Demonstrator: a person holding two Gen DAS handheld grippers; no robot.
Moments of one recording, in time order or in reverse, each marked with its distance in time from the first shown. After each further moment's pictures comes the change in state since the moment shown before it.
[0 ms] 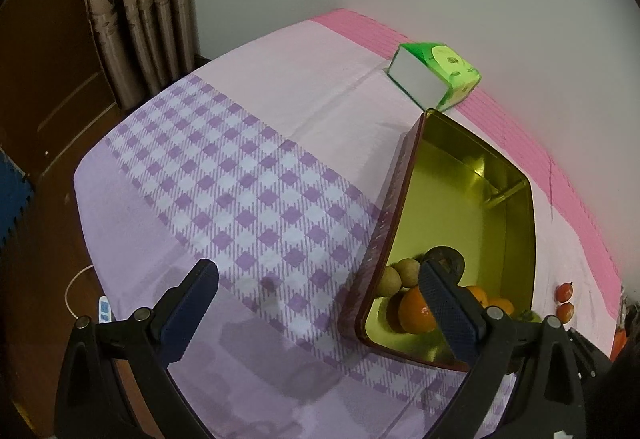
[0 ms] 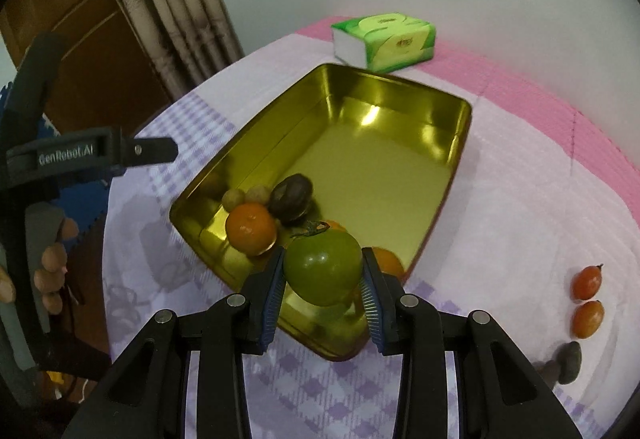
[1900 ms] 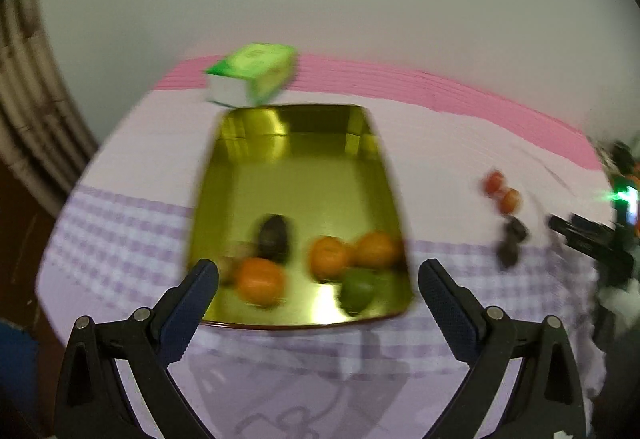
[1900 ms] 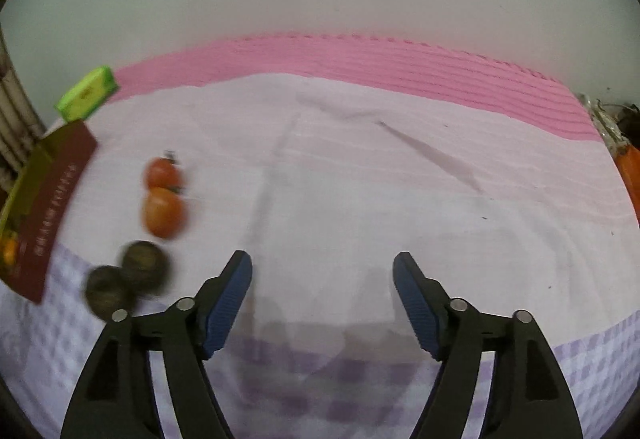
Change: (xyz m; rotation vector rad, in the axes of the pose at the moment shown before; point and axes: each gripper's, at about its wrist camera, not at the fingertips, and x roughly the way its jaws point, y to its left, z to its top) left arm -0.032 -0.143 -0.068 0.531 -0.075 -0.169; right arm -0.083 -0.259 -0.151 0.496 -0.081 -0.491
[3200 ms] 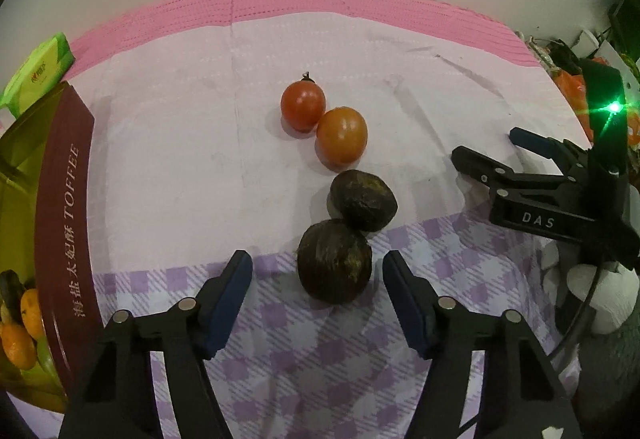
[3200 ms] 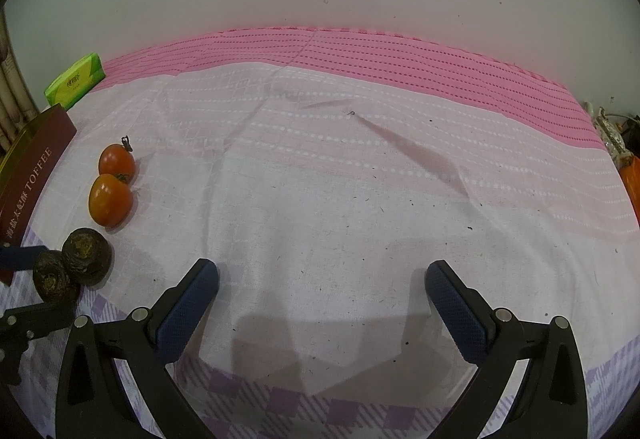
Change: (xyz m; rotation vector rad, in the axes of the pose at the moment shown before) left arm 0.118 -0.181 0.001 0.243 0.219 -0.219; right arm 0.018 -0.021 -0.001 -0.046 -0.022 -0.003
